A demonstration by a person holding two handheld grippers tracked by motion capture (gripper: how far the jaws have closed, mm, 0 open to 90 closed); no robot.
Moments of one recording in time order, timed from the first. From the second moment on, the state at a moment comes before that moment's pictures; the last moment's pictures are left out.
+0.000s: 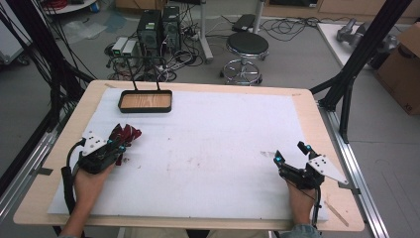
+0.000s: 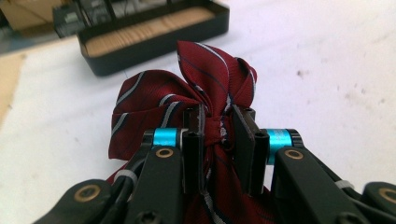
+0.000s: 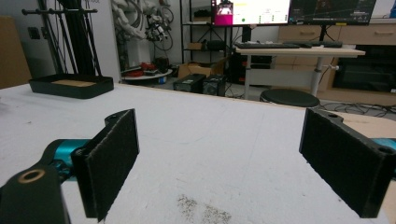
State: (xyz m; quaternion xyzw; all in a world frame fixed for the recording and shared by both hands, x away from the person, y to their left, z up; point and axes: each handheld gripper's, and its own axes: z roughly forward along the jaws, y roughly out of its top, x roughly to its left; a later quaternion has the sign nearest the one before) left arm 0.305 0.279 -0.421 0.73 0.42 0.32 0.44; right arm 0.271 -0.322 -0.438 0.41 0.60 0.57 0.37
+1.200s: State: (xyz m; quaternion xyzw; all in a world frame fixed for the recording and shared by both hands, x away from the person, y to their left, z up) left arm 0.366 0.305 -0.338 0.70 0.41 0.33 0.48; right arm 0.271 -0.322 -0.438 0.42 0.60 0.57 0.37
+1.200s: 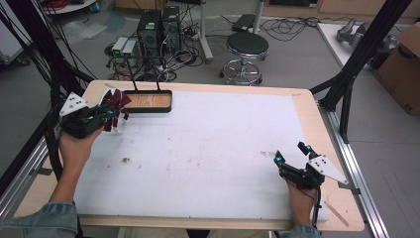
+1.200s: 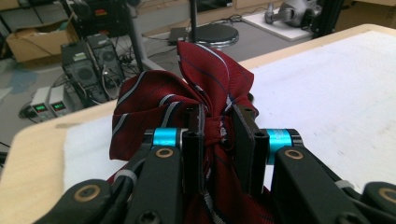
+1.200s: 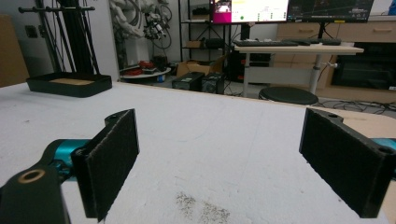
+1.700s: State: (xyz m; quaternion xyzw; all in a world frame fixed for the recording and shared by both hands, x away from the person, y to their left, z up) left arm 0.409 0.321 -0.290 0.67 0.42 0.37 0.48; right arm 0.271 -0.322 -0.438 0.42 0.60 0.57 0.37
